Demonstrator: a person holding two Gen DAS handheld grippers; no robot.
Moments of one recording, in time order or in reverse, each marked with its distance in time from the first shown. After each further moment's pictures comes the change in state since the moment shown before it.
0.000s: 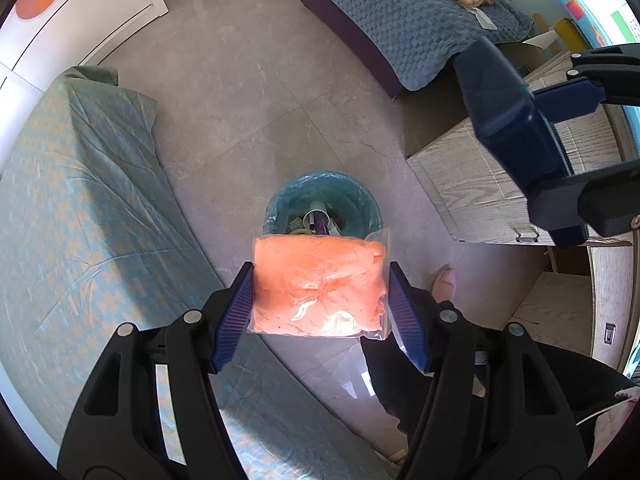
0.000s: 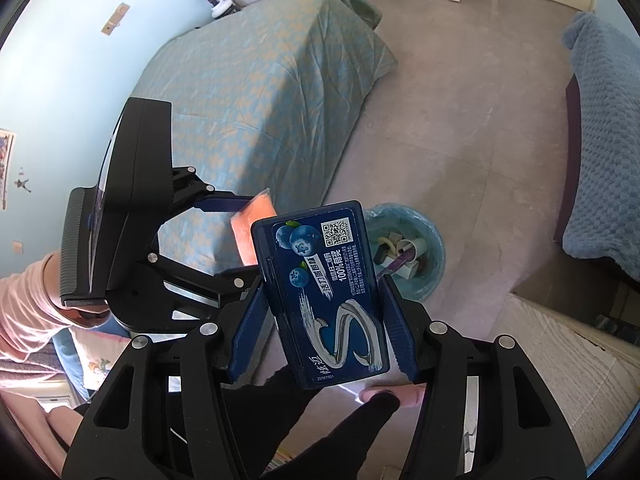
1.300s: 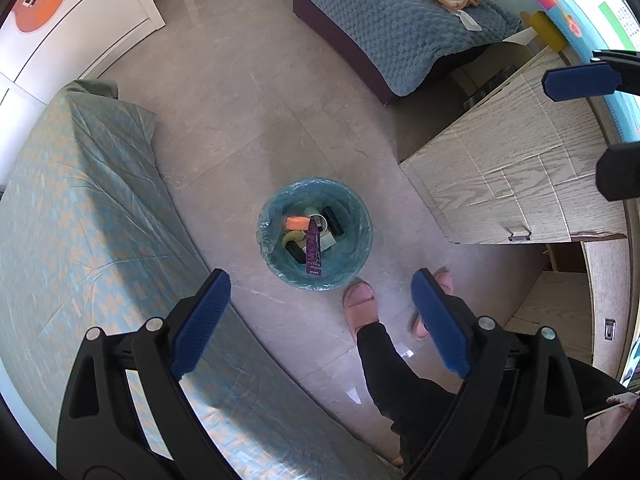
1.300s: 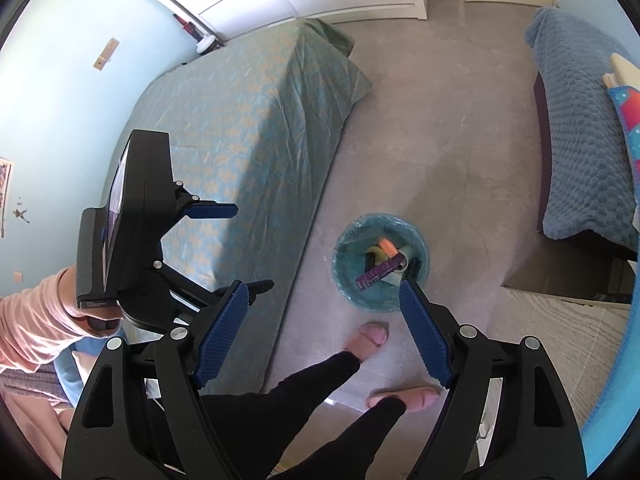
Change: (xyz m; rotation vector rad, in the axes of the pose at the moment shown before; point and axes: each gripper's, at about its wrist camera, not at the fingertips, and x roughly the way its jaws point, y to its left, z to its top) left arm -0.018 -0.018 -0.001 0.026 -0.034 0.017; right arm -0.047 -0.010 -0.035 0.085 -0.124 -0.025
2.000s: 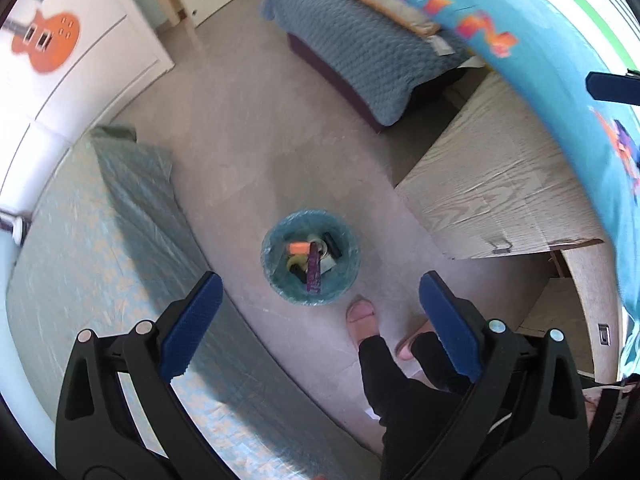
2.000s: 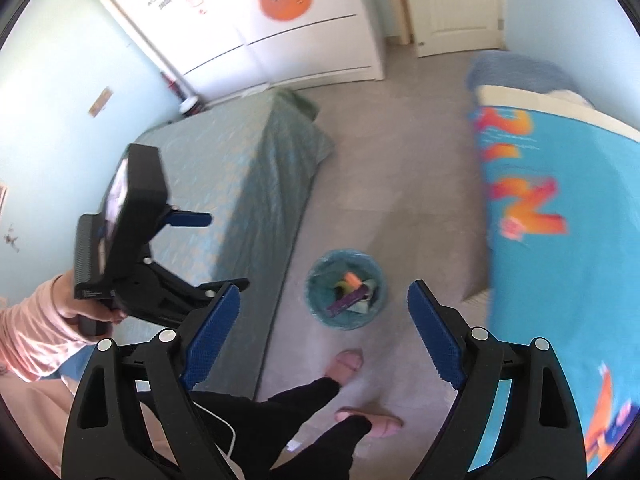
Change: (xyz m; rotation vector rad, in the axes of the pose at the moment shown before) left arm -0.085 -0.083 0.014 0.067 -0.097 0.081; right arm -0.135 -0.013 -0.085 0.065 -0.257 -0.117
